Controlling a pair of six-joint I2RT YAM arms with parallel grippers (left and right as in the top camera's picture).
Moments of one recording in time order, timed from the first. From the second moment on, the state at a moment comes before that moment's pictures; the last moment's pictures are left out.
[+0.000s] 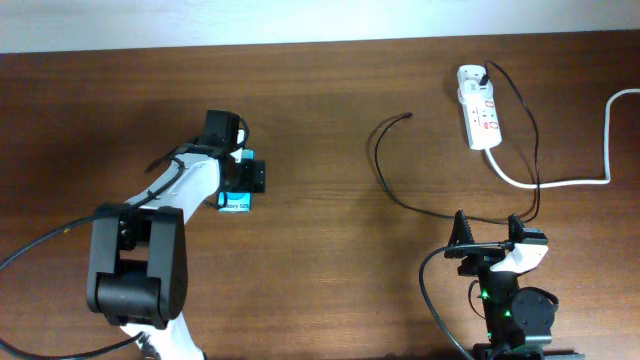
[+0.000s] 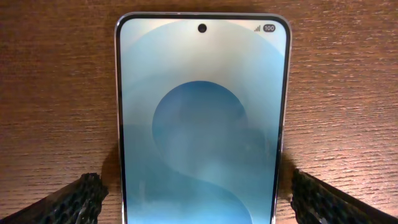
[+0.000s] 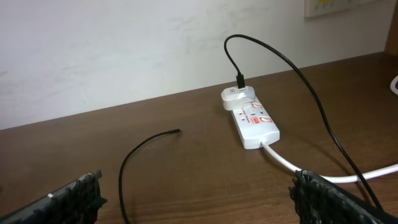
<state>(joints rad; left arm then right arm) -0.15 1.96 1.20 -0.51 -0.06 -0.11 -0.04 0.01 0.01 -0.07 0.00 0.21</state>
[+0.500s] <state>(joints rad) -0.16 1.96 1.20 -0.50 -0.05 -0.11 -0.04 0.01 0.01 -0.07 0.00 0.21</state>
